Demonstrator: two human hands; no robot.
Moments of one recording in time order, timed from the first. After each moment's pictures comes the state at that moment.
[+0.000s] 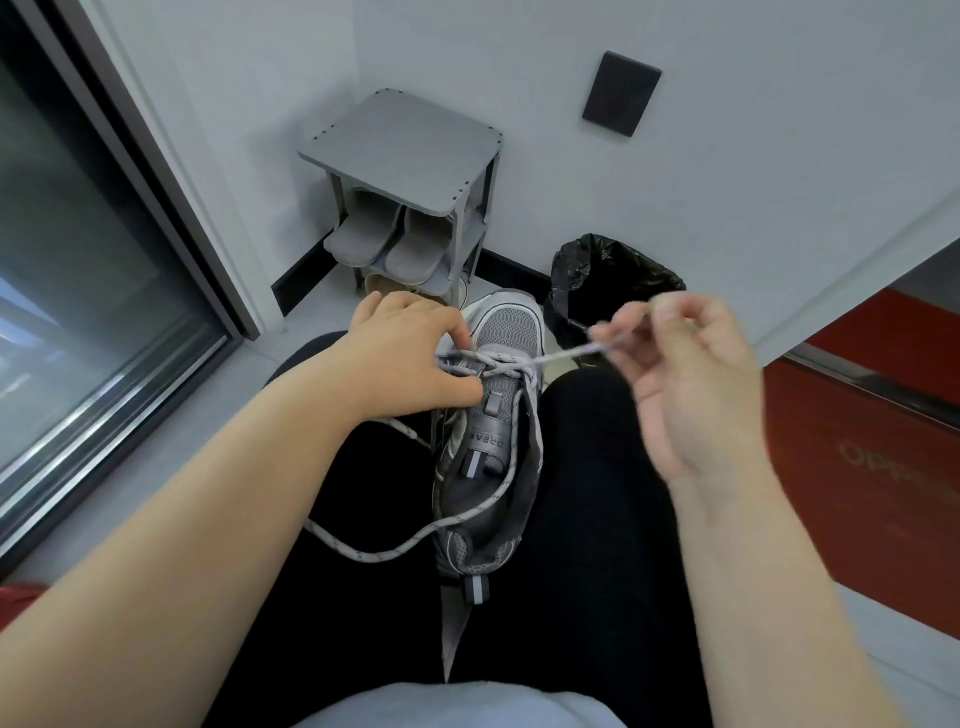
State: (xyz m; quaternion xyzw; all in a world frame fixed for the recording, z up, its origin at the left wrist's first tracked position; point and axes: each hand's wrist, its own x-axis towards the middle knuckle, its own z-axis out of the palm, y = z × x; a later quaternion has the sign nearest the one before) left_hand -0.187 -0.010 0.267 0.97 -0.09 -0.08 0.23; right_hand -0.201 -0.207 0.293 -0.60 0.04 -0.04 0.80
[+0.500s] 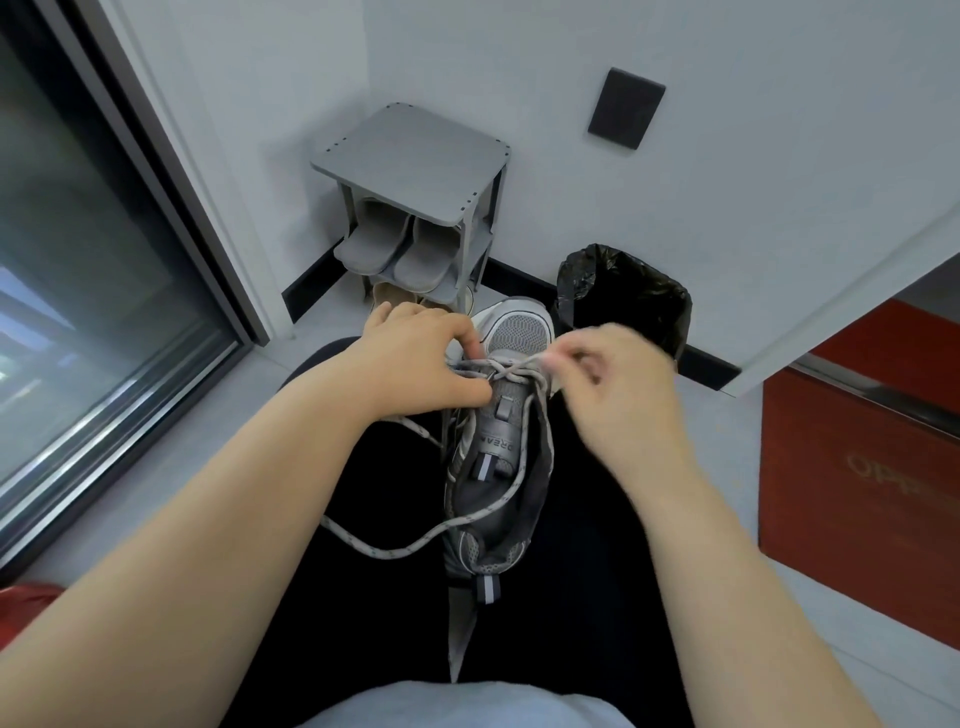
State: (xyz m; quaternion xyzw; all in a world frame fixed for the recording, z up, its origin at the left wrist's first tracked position) left_hand -0.184 -0.008 0.262 0.96 -0.10 -0.08 0.25; right_hand -0.195 -0.194 0.269 -0.92 -0.13 -0.12 0.34
